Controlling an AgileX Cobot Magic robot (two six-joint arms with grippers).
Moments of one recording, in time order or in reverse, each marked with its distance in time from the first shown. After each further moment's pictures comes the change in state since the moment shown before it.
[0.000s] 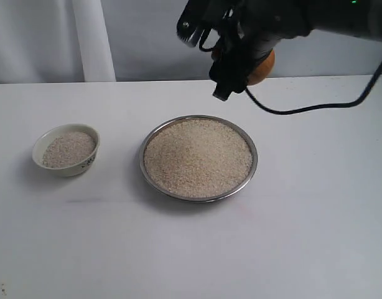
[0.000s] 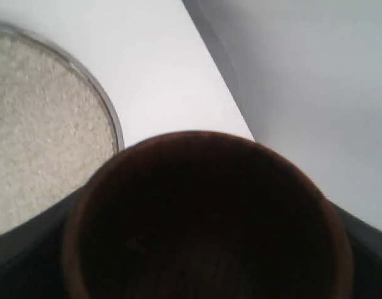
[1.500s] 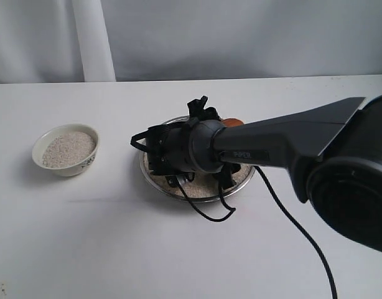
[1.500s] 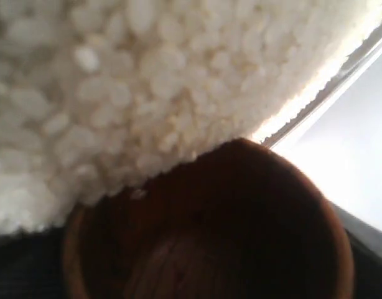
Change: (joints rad) left arm 0.000 0.000 0.000 0.000 0.000 0.000; right arm 0.221 0.506 -0.040 -0.521 0.321 -0.127
